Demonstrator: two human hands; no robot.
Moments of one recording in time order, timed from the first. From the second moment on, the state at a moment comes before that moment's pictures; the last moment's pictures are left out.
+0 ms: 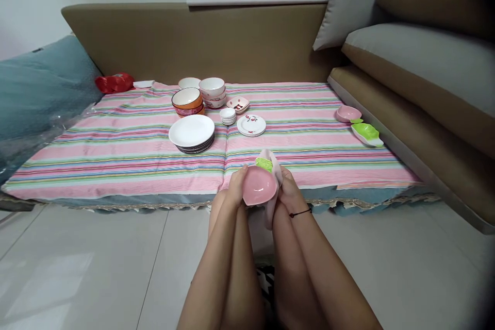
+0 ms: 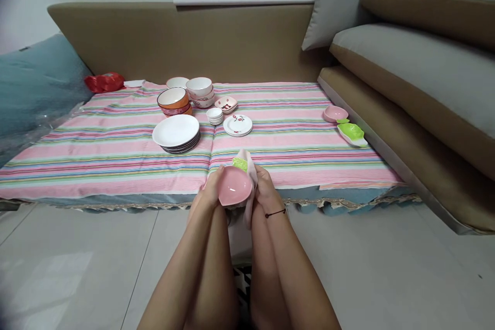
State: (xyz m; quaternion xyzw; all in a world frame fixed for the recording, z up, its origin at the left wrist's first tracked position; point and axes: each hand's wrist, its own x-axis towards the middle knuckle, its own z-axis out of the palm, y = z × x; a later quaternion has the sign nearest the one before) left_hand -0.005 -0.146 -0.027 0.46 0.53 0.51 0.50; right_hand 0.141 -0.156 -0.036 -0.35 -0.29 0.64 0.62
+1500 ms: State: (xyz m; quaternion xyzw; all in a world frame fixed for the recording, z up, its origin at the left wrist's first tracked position) left_hand -0.019 -0.003 0.050 0.50 0.40 0.39 0.66; right_hand 0.143 -0.008 0.045 -0.37 -0.52 0.54 0.55
